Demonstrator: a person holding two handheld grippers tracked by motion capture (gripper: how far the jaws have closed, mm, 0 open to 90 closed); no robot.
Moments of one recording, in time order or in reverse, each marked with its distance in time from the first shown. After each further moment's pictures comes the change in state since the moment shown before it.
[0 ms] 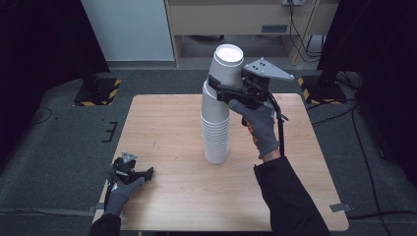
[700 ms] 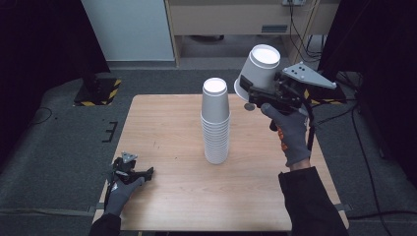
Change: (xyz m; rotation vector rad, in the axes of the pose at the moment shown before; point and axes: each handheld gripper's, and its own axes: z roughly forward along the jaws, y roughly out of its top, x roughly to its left) left arm 0.000 0.000 0.000 0.000 0.000 0.000; right arm -0.034 0.005 -0.059 -0.021 -0.097 0.003
